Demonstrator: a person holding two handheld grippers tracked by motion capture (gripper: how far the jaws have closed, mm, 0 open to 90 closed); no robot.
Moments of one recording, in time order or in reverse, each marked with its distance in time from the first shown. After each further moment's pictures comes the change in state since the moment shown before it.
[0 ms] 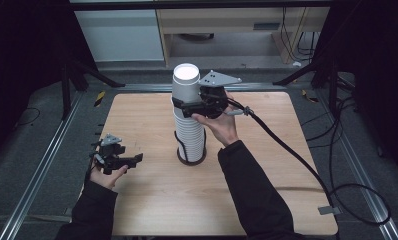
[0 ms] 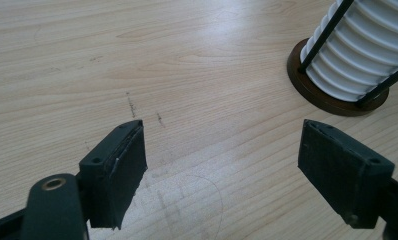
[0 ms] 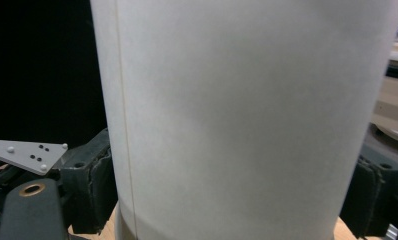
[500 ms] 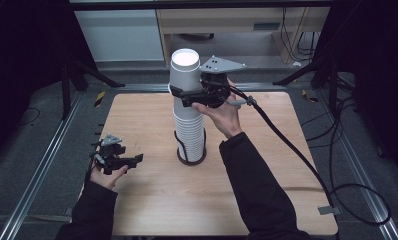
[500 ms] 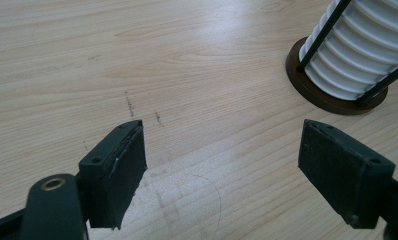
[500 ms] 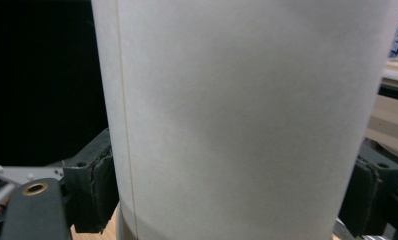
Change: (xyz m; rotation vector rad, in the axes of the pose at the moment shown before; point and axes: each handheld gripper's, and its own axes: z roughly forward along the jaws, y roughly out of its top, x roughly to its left) left arm -0.001 0.000 0.001 0.005 -0.004 0.001; right arm 0.001 0.038 -0.013 -0.040 0.014 -0.022
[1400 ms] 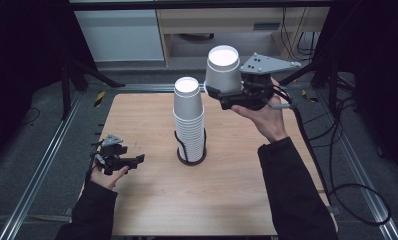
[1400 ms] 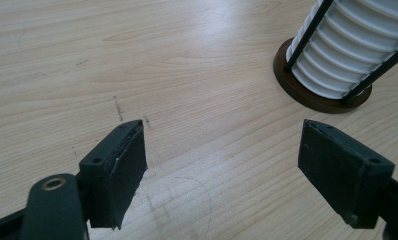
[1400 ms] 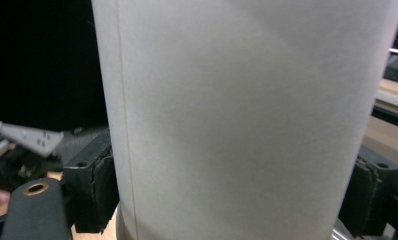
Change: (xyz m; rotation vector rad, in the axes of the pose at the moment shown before) left arm -0.004 0.002 -0.002 -0.005 -0.034 0.024; right arm -0.024 0.008 -0.091 0.060 -0.078 -0.102
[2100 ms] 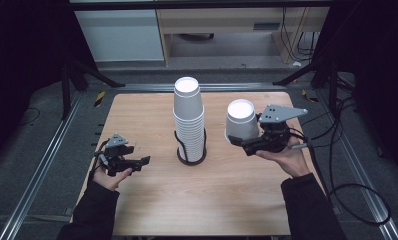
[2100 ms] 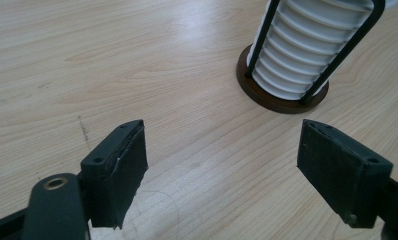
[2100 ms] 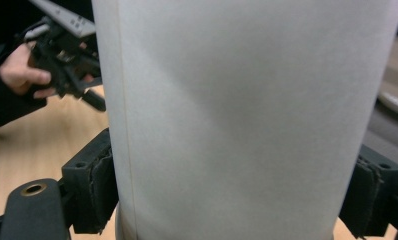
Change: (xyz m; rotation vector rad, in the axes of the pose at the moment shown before) left arm -0.019 0.007 -0.002 -0.011 -0.077 0.076; right arm 0.007 -0.107 -0.039 0.151 0.146 0.033
